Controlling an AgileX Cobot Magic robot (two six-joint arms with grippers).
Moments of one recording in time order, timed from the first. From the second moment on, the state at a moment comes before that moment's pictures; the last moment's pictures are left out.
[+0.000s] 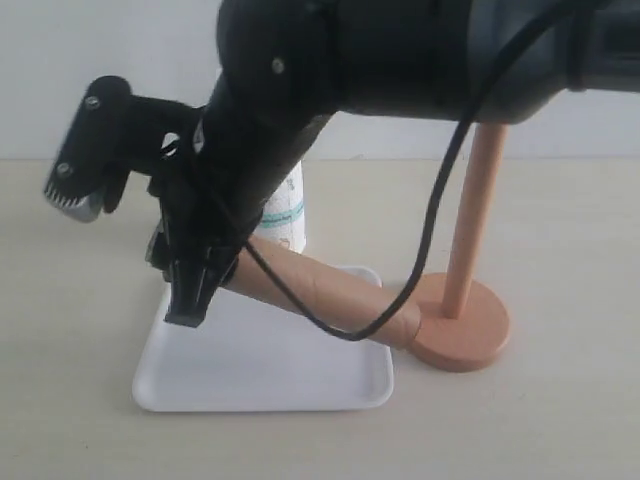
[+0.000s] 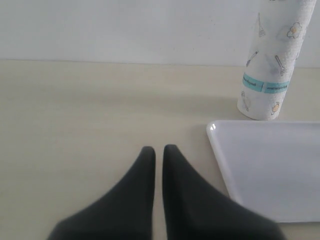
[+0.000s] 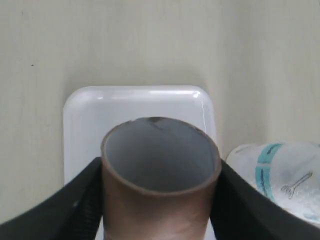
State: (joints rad) left arm -0.06 0.00 0.00 -0.03 0.31 -0.04; right arm 0.96 1.84 -1.55 0.00 0.72 -0.67
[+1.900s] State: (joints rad) left arm -0.06 0.00 0.00 -0.03 0.31 -0.04; right arm 1.02 2.29 -1.98 -0.19 0.95 -0.57
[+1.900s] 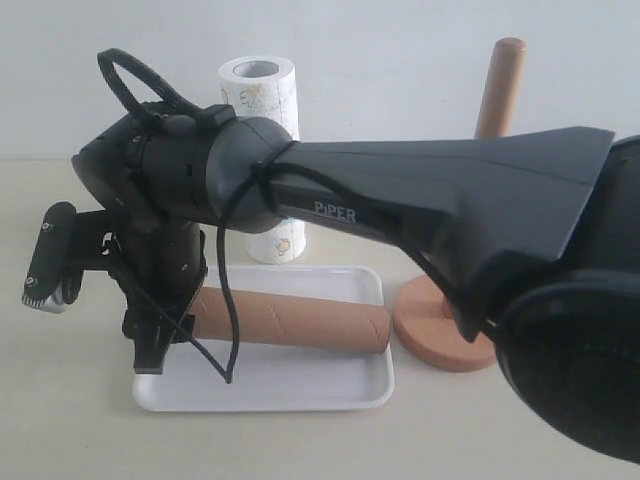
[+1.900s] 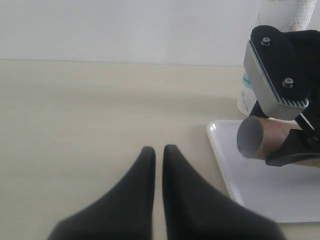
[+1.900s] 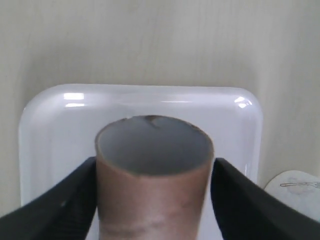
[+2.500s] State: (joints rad) left arm -0.06 0.00 0.00 -0.03 0.31 -0.04; right arm 1.02 2.27 -2.03 -0.23 1.05 -0.41
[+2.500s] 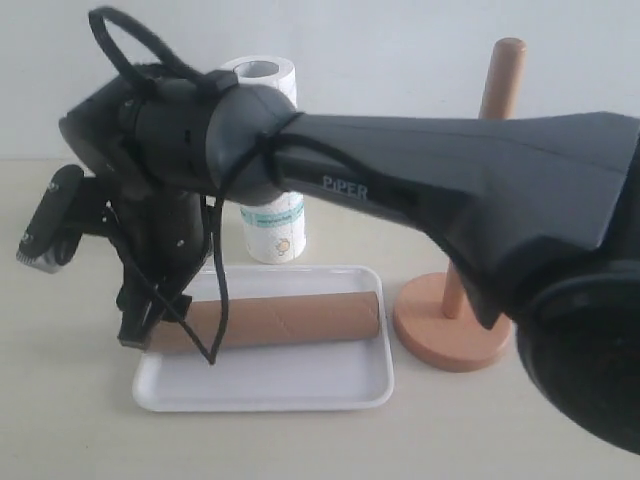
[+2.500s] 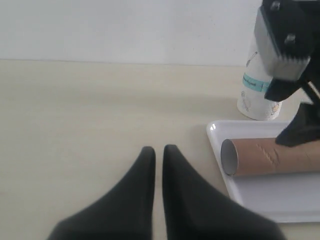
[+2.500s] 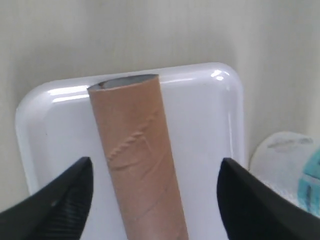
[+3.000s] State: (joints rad) left arm -0.06 0.00 0.00 -0.03 0.31 -0.04; right arm 1.03 2.07 -2.09 -0.22 1.19 -0.30
